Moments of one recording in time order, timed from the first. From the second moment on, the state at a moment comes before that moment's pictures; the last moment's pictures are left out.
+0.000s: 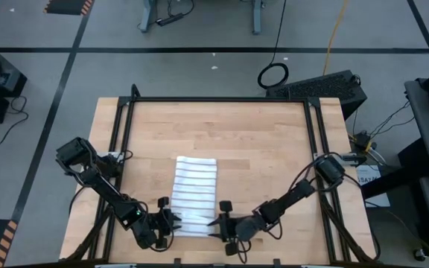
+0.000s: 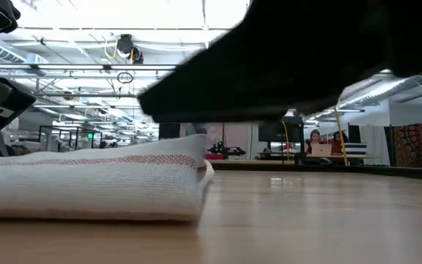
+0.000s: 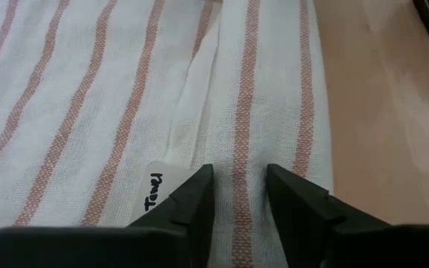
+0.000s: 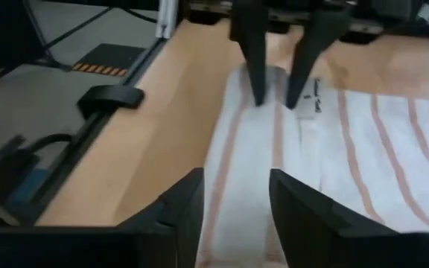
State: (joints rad) left arm -0.88 1.72 0.71 0.07 -0.57 -0.75; right arm 0.58 2.13 1.11 0.60 0.41 0.19
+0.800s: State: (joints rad) left arm -0.92 1.64 0.76 0.00 -0.62 -0.69; right arm 0.49 2.25 1.11 0.61 0.33 0.33
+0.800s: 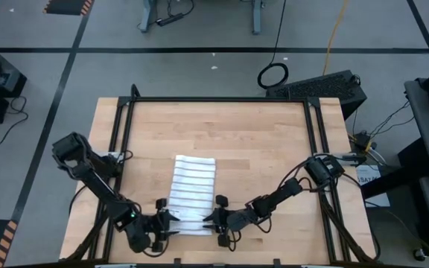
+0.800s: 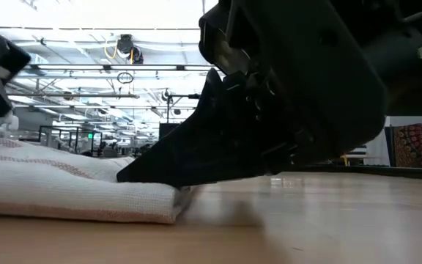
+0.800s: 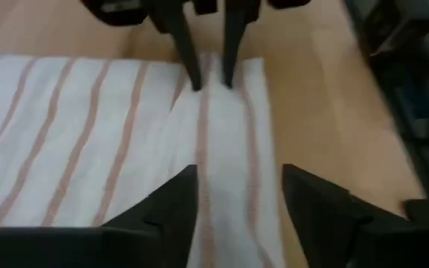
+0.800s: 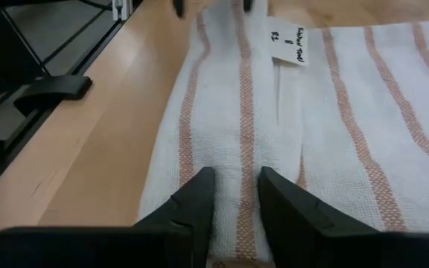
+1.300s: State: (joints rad) left arm -1.06 1.72 0.76 0.06 -0.73 -0.54; right arm 0.47 2.24 1.11 0.61 0.28 0.33
